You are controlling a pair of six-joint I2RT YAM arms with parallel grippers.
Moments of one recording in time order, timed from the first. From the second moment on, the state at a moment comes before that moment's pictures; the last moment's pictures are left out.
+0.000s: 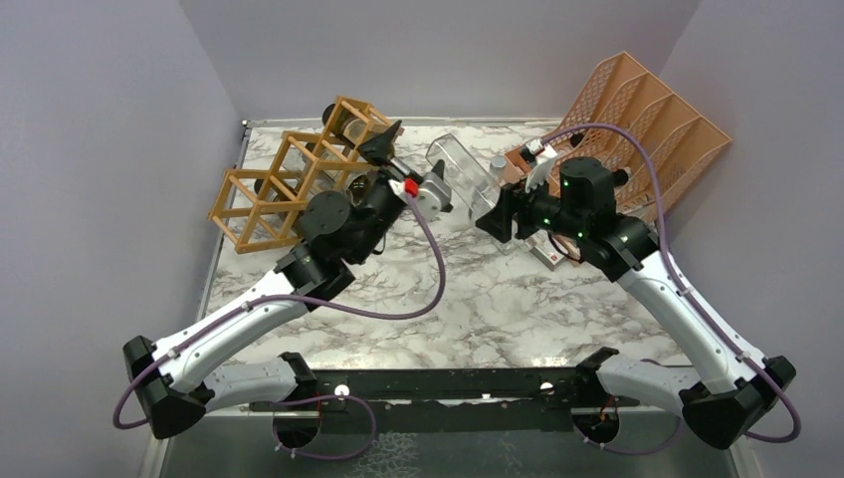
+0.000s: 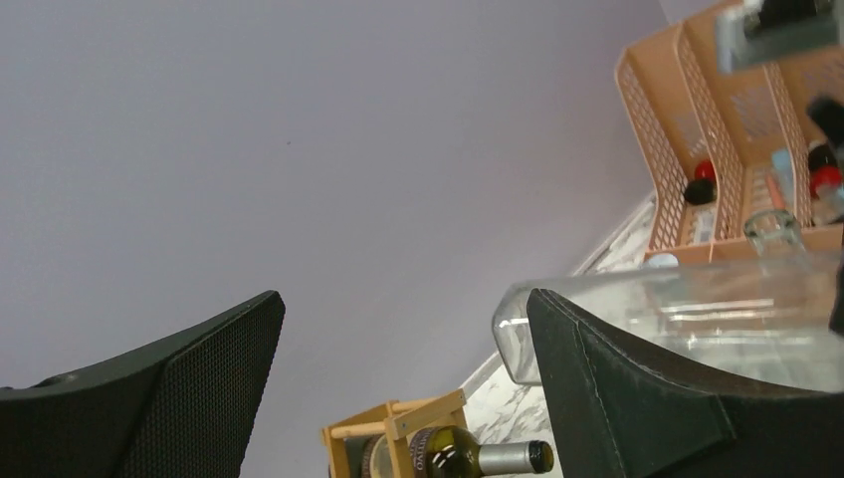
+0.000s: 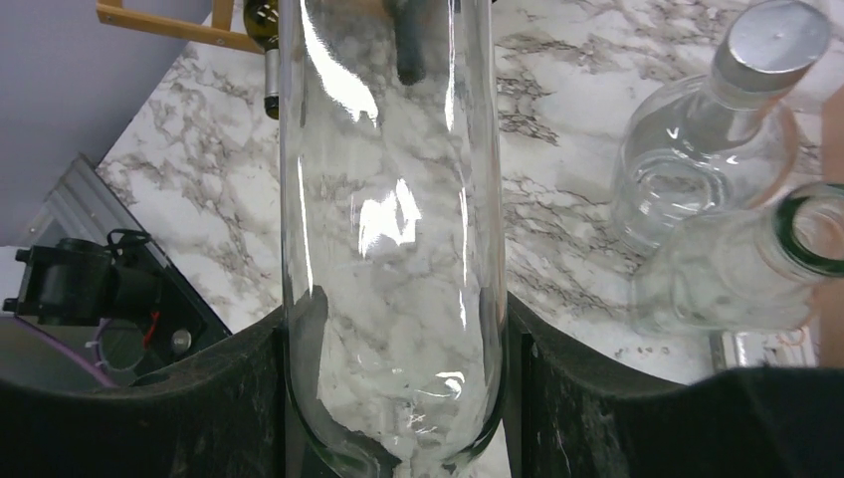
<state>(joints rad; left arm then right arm) -0.92 1.09 1.09 0.28 -0.20 0.81 0.55 1.07 1.17 -0.53 -0.26 0.19</state>
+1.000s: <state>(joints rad) -0.92 0.90 1.29 -0.17 -0.54 0.21 1.17 1.80 1.34 -0.11 -0.14 0.46</state>
